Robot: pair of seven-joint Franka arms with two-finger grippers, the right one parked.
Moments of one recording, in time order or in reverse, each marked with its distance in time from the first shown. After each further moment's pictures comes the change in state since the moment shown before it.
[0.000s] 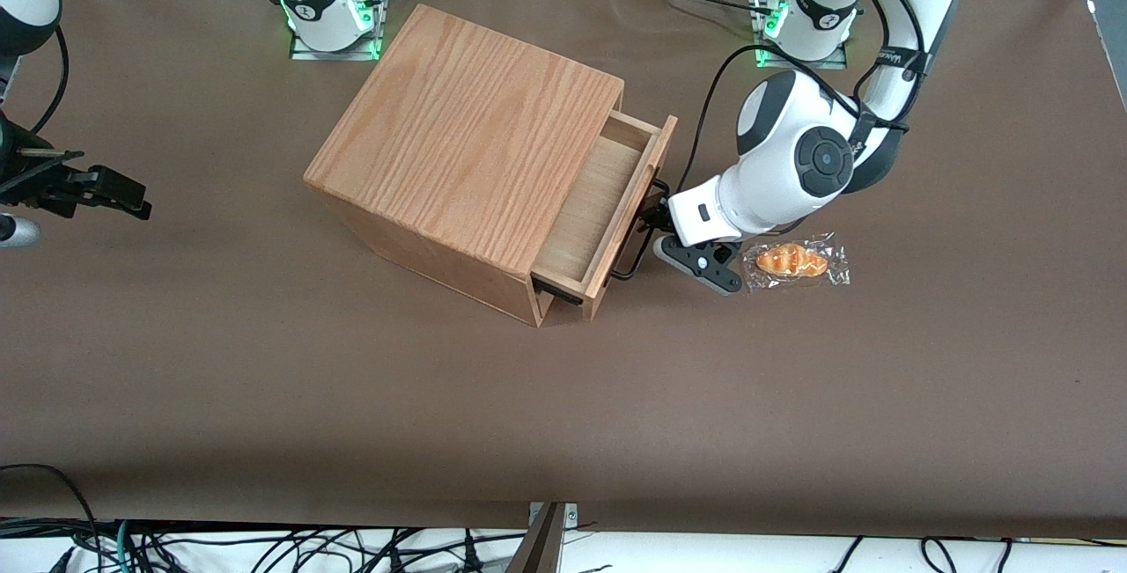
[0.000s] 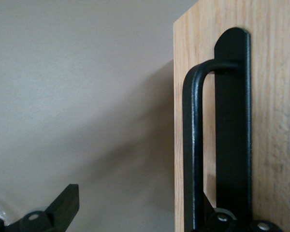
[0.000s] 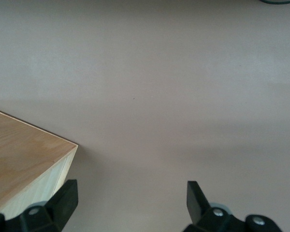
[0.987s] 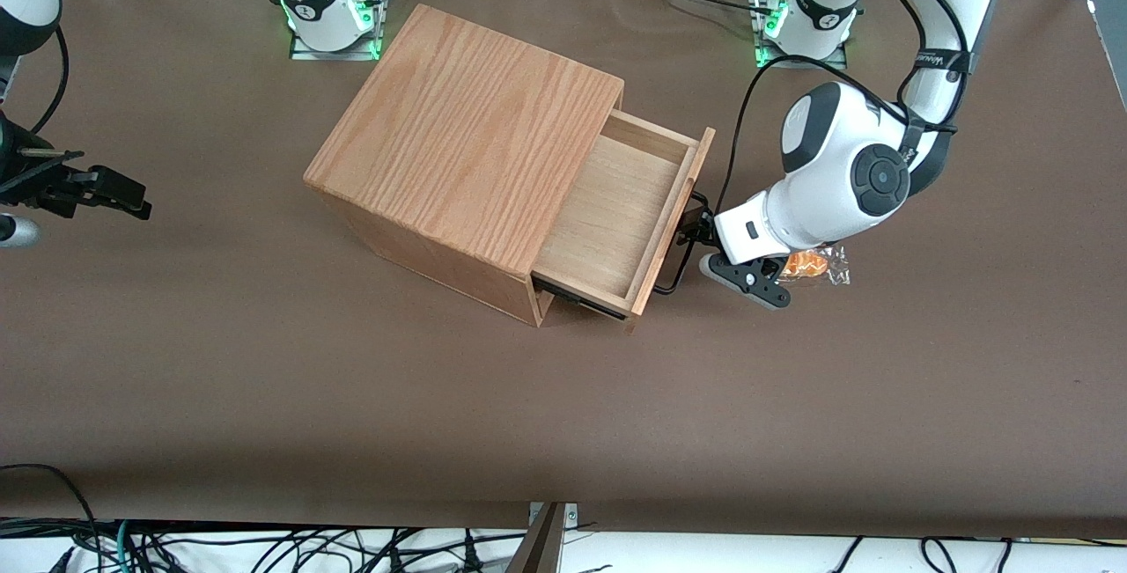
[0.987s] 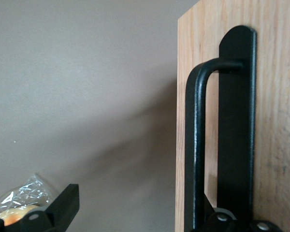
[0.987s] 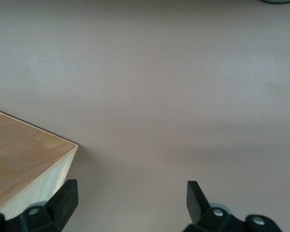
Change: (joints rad) arm 0.030 -0.015 0.069 0.001 0.000 -0.056 0.052
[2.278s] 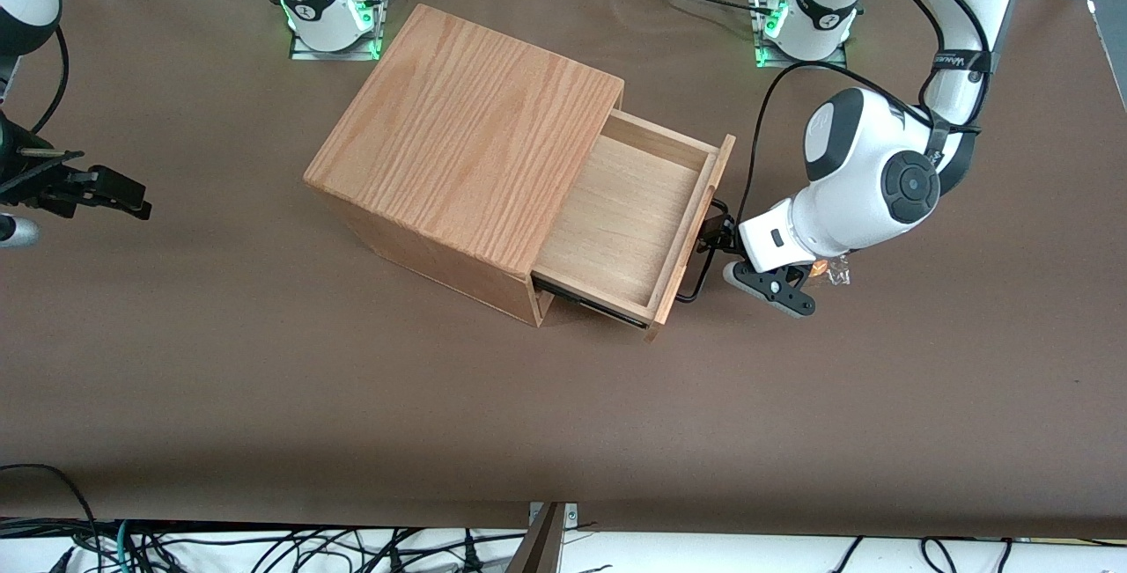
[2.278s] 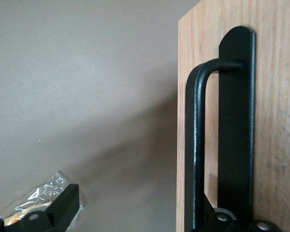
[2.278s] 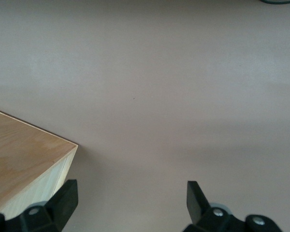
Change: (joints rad) arm 0.009 -0.004 0.038 0.000 0.000 -0.008 0.042
